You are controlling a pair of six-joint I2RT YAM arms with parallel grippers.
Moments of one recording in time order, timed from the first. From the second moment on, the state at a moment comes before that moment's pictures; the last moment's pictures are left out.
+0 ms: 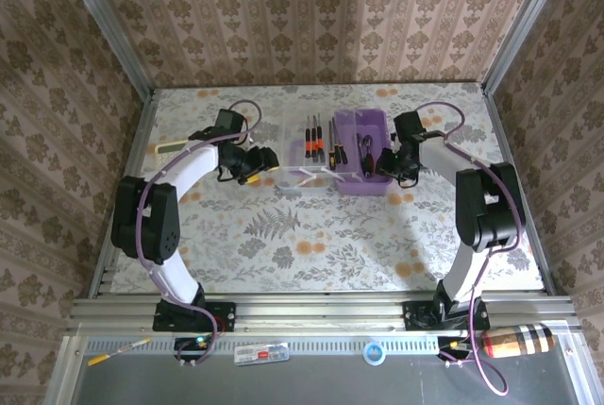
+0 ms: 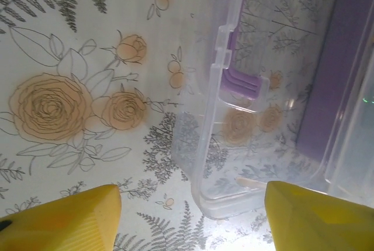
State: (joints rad) left arm -0.33 1.73 1.22 -0.63 0.42 -0.57; right arm 0.15 1.78 1.19 -0.60 -0.19 0.45
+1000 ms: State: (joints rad) left arm -0.34 1.89 1.22 -0.51 0.47 -0.45; right arm 0.04 1.56 1.03 -0.52 -0.26 0.53
